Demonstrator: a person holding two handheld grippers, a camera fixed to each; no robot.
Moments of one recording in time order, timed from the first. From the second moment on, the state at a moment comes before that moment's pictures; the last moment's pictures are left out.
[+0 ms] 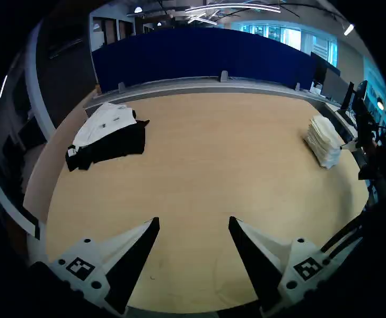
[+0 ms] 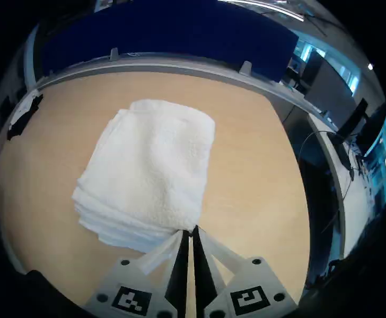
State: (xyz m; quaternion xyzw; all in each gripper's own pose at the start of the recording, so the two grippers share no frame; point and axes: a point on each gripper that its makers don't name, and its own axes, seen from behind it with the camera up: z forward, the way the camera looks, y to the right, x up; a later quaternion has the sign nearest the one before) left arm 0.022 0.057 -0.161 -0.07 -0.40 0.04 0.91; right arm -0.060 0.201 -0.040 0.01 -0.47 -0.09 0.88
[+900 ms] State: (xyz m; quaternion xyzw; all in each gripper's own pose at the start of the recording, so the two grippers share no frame) left arm 0.026 0.054 -0.162 -0.07 -0.39 0.04 0.92; right arm -0.024 0.184 -0.032 0.01 -0.41 -0.08 0.91
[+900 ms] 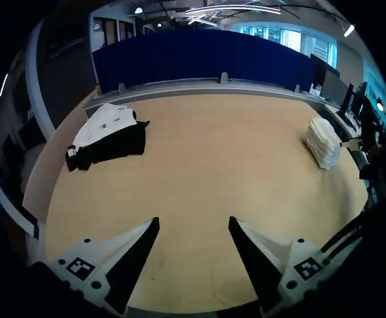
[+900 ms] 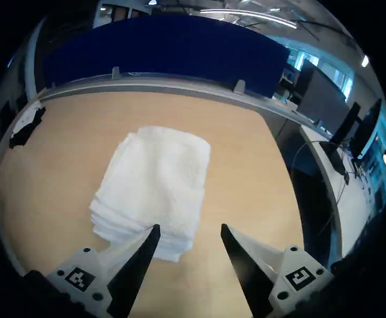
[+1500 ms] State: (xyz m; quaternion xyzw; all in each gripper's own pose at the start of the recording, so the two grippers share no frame) left arm 0.022 0.049 -0.163 -0.06 -0.39 0.03 0.92; right arm -0.042 0.115 0.000 0.06 -0.41 -0.04 0.91
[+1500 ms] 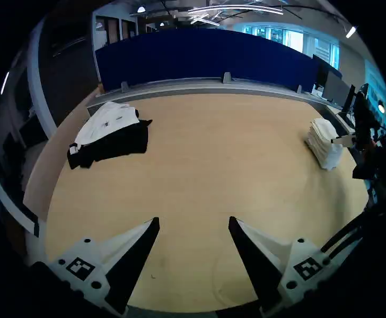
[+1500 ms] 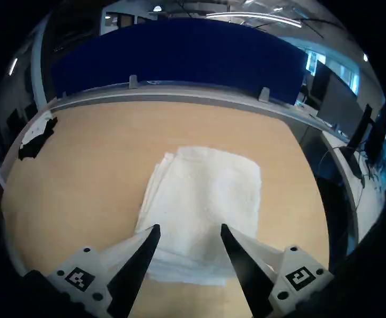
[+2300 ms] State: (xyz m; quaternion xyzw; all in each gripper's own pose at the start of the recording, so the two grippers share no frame) left arm 0.022 0.043 -0.161 -0.06 -0.40 0.04 0.92; right arm -0.024 0.122 0.026 0.06 -0.39 -0.05 0.92
